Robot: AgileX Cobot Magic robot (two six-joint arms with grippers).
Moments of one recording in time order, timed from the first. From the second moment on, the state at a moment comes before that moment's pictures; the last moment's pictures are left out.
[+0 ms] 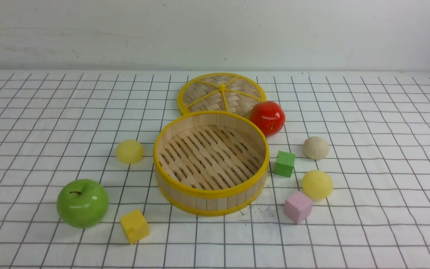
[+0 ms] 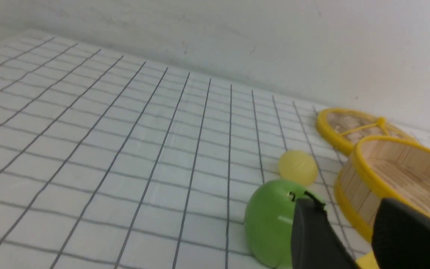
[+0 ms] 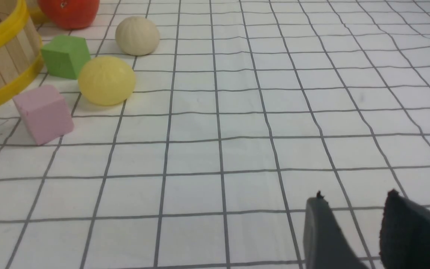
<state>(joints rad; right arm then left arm) -0.12 -0.01 0.02 0.13 0.39 -0.14 -0.03 -0.01 0.03 0.20 0.06 -0.47</state>
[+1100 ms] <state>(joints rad) -0.12 -0.01 0.02 0.13 0.39 -0.14 -0.03 0.42 -0.48 0.04 0.33 -0.79</state>
